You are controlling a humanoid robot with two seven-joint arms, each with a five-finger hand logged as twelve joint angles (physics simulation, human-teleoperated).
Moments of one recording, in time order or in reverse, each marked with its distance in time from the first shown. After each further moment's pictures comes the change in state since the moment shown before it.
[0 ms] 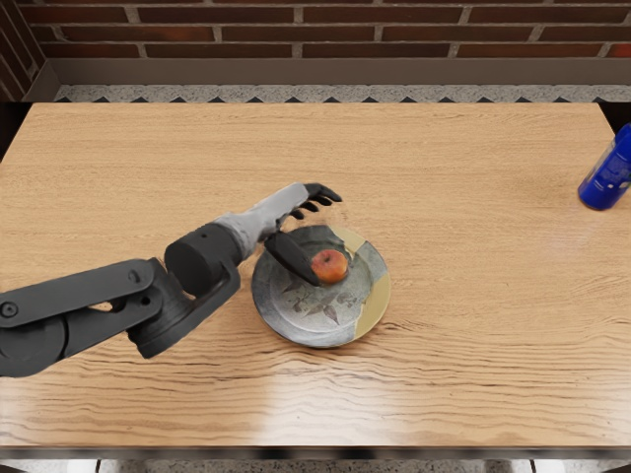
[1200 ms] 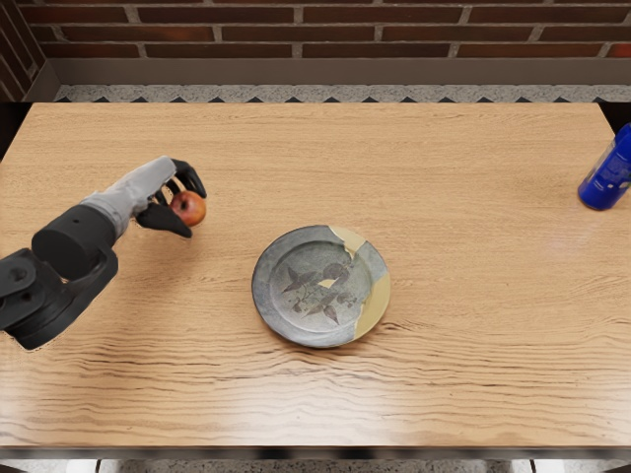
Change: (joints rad) left arm 0.055 0.358 -0.024 -0.055 0.121 0.001 0.000; right arm 0.000 0.000 -0.001 0.000 -0.001 0.000 0.000
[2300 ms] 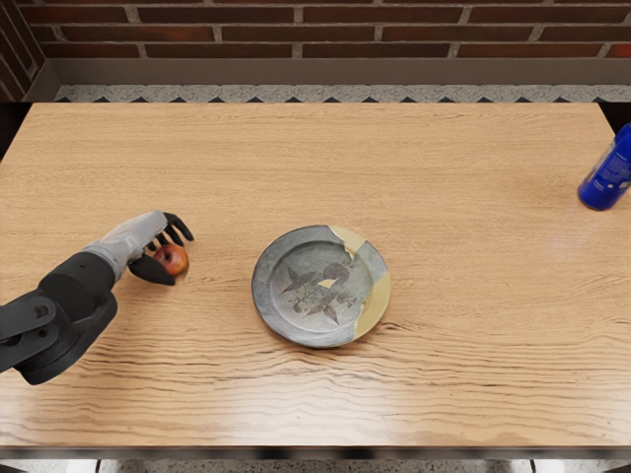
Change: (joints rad) left arm 0.088 -0.026 0.094 0.093 0.044 0.010 0.000; right arm 0.000 0.000 0.001 0.003 0.001 0.001 -0.001
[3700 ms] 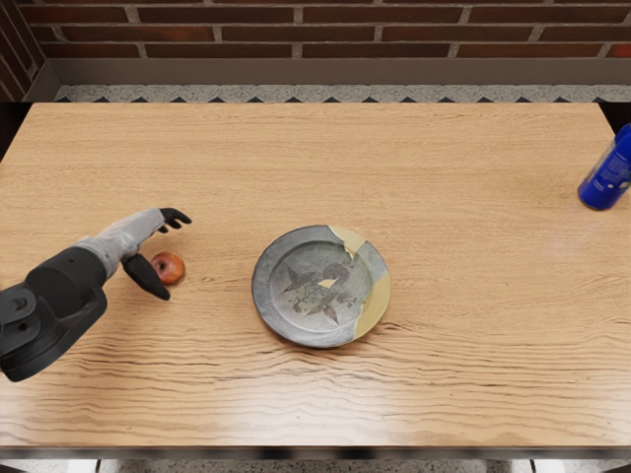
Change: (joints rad) left arm -0.031 0.059 0.000 -0.068 -0.064 -0.034 0.000; right arm -0.002 0.000 0.001 0.000 0.000 0.000 0.001
